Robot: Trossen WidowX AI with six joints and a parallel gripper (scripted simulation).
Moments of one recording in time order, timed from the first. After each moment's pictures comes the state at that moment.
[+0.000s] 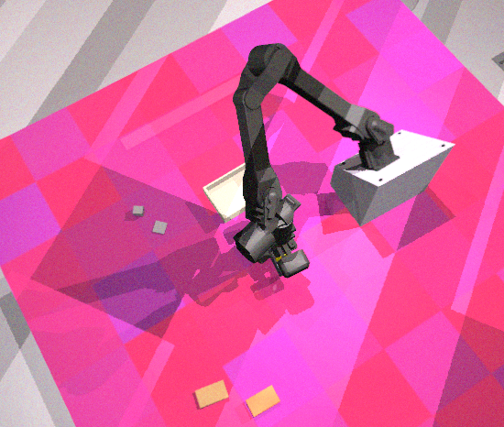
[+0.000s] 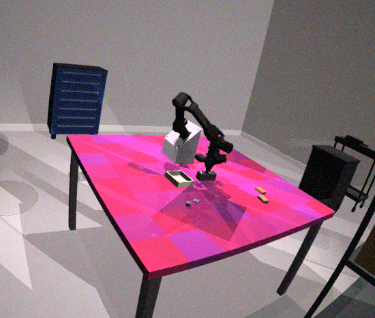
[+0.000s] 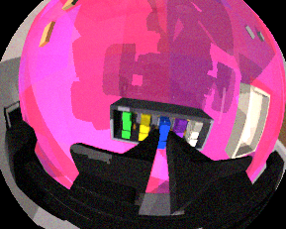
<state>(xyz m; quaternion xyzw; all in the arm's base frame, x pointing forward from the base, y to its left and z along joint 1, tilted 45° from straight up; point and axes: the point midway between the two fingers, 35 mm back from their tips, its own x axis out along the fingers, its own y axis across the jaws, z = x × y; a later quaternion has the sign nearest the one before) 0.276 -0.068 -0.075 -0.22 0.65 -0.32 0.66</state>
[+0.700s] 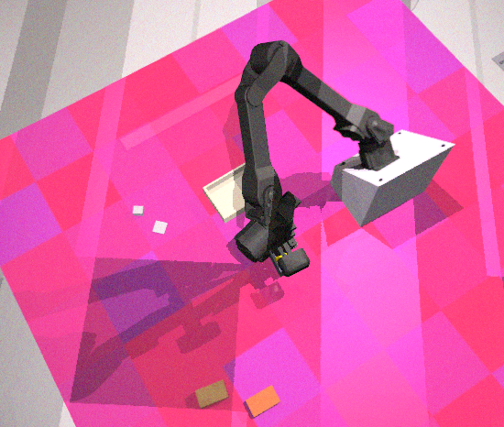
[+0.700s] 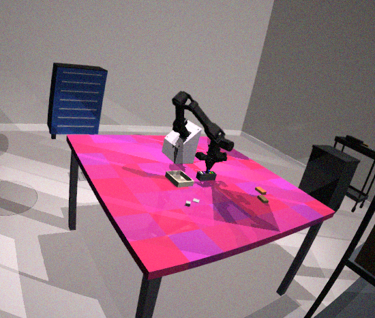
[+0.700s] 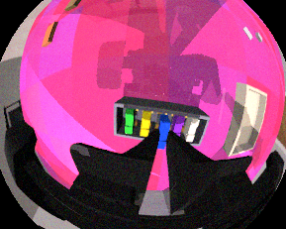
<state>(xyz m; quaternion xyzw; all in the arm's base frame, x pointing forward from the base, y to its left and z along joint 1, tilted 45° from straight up) 0.277 -0.061 -0.068 -0.22 0.65 -0.32 0.66</state>
